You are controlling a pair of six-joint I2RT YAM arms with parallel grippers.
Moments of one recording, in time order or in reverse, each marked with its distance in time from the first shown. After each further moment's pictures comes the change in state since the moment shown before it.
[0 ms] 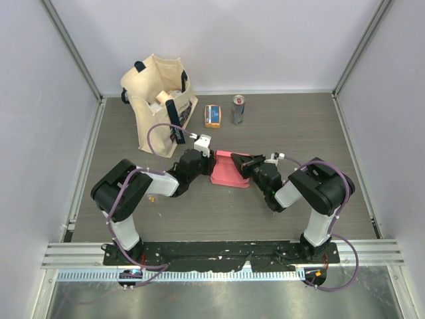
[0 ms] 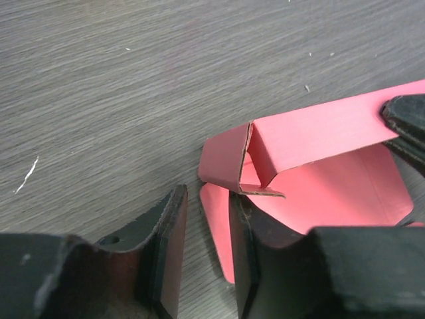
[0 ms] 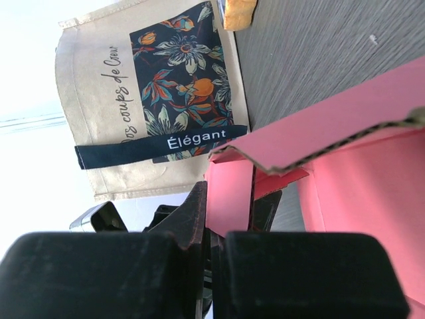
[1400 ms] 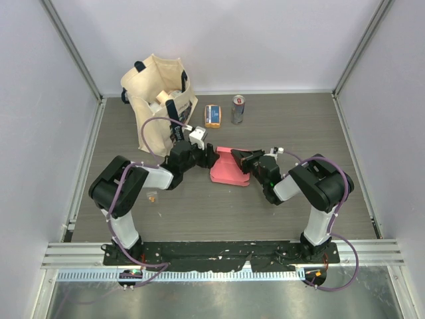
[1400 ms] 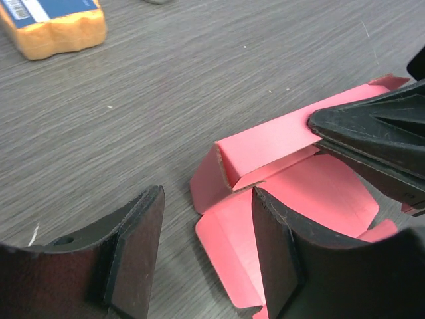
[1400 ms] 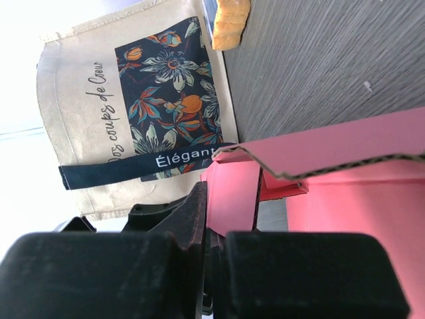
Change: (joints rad) left arm 0.122 -0.001 0.011 0.100 0.256 0.015; right arm -0.052 0.029 0.086 -0.098 -0.047 -0.028
